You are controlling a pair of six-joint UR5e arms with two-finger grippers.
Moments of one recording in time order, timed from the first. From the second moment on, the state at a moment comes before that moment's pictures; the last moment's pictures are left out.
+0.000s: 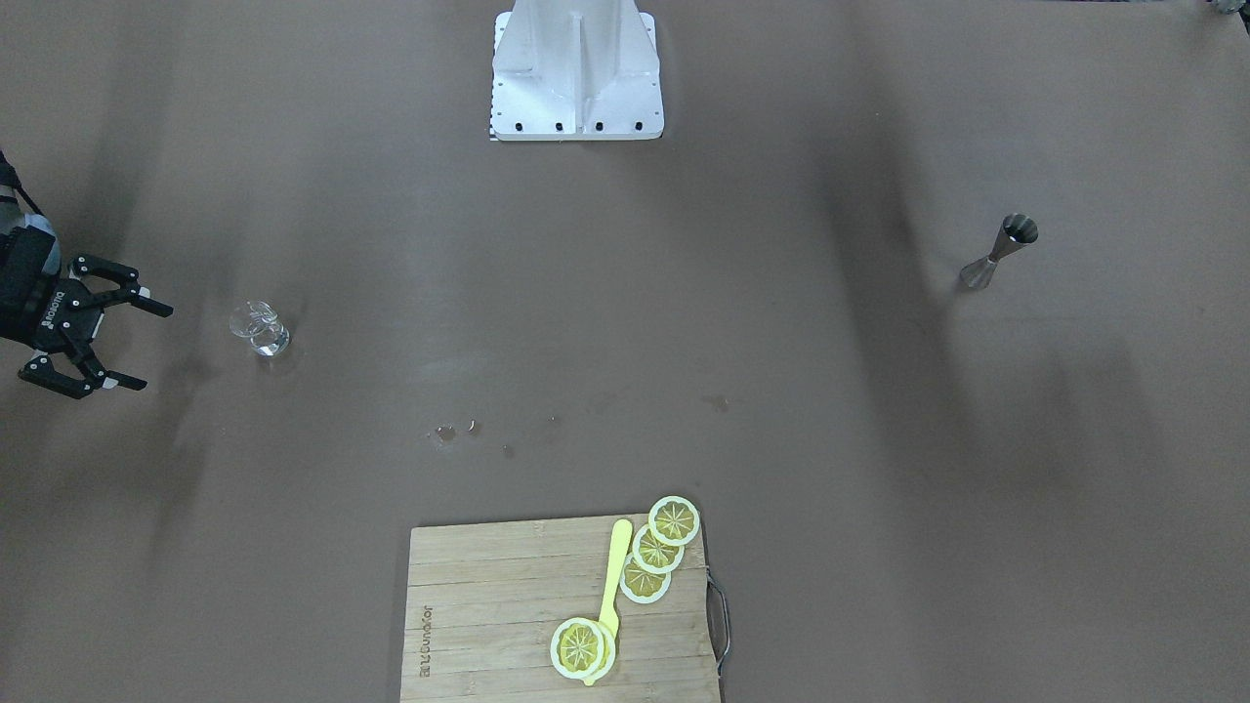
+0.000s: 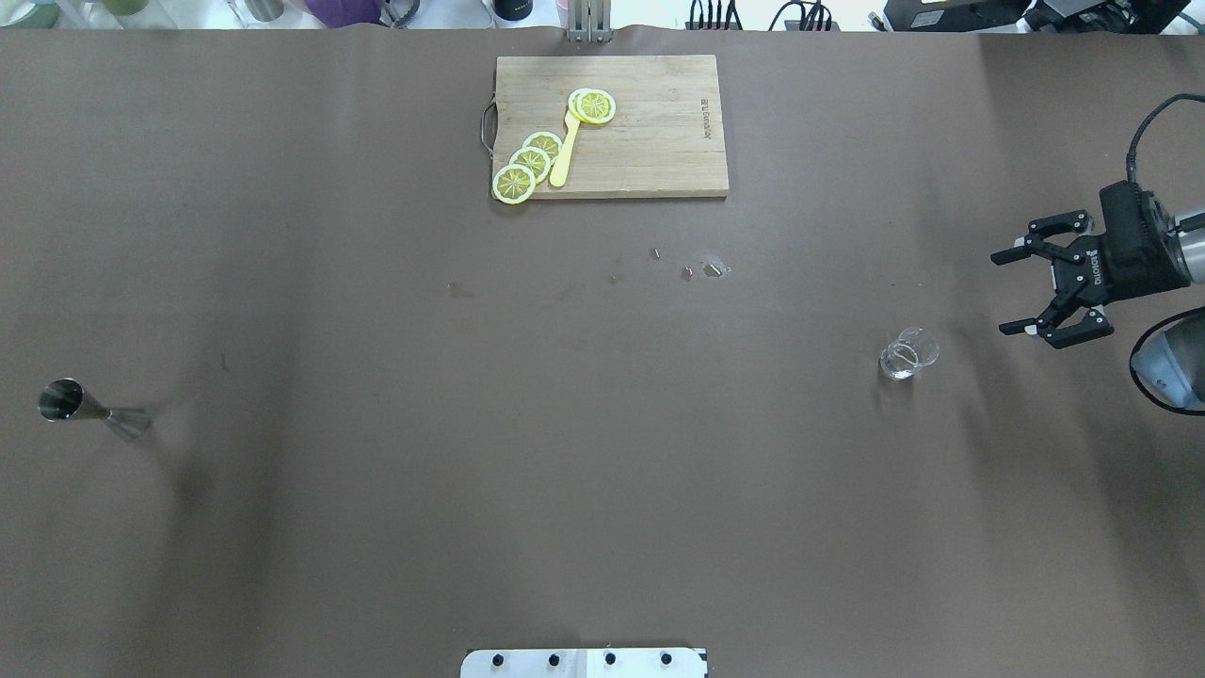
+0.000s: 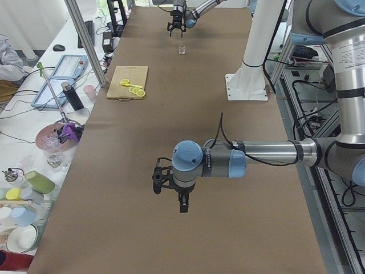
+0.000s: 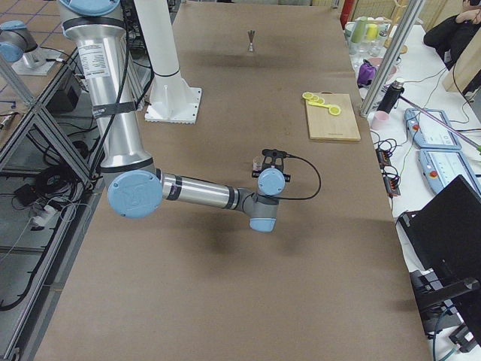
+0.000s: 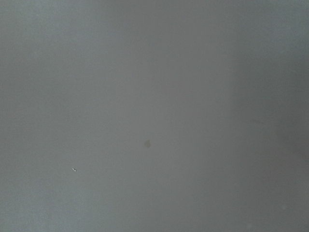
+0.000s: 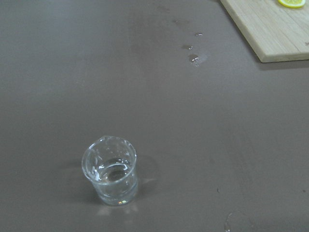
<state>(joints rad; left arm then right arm) -1.65 -1.32 -1.81 -1.61 -2.37 -0.04 1.06 -1.38 1.13 0.09 2.55 -0.09</state>
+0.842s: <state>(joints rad) -1.65 -1.30 -1.82 -1.61 -2.37 -0.04 0.98 -1.39 1.12 0.17 2.51 -0.09</state>
